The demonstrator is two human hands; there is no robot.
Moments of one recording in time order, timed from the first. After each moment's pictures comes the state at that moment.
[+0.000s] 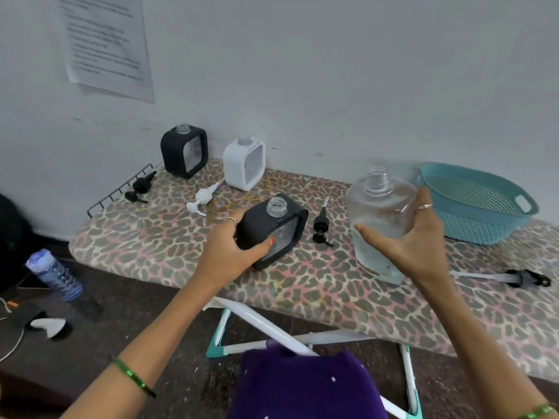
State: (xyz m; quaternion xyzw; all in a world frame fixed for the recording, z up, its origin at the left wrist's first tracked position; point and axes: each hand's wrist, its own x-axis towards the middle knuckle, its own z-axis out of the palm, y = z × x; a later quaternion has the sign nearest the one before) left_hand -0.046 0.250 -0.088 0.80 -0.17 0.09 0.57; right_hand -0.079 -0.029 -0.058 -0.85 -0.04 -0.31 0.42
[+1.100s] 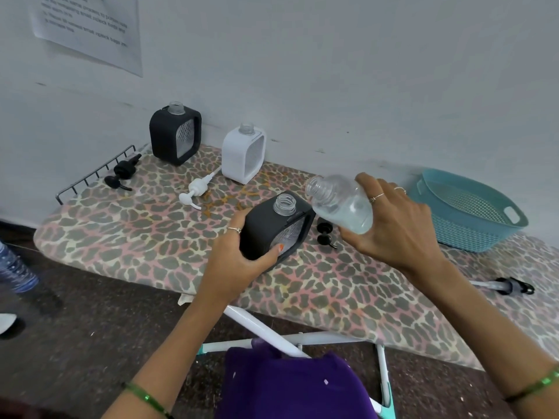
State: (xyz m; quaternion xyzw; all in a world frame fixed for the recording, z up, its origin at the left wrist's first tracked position) left_hand -0.038 0.252 -0.121 0.76 -0.18 0.12 0.62; right_hand -0.054 0.018 -0.031 -0.93 -0.13 -0.34 -0.05
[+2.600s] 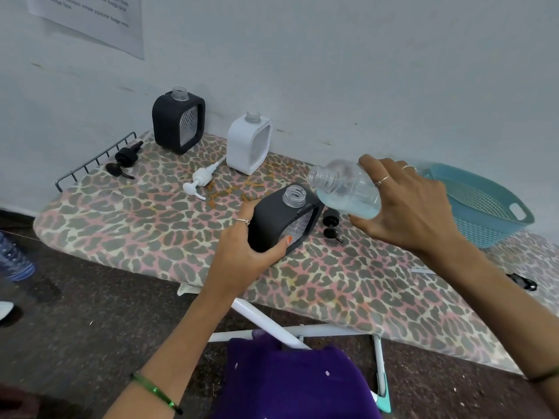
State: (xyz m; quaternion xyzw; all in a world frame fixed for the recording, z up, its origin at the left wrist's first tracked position) left_hand -0.037 0.251 -0.122 0.75 -0.19 0.14 0.62; right_hand -0.047 0.025 -0.010 -0.93 -0.15 -0.31 -0.10
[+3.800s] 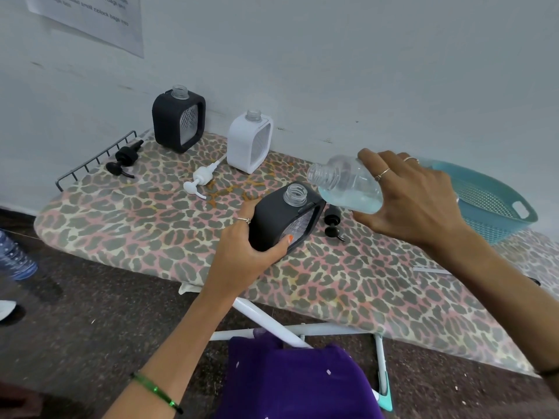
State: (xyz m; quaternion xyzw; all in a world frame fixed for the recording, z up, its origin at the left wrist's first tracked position) left_hand -0.033 0.252 -0.130 0.76 -0.19 0.15 0.60; right_hand -0.043 0.025 -0.004 -0.93 -0.16 -0.30 -0.14
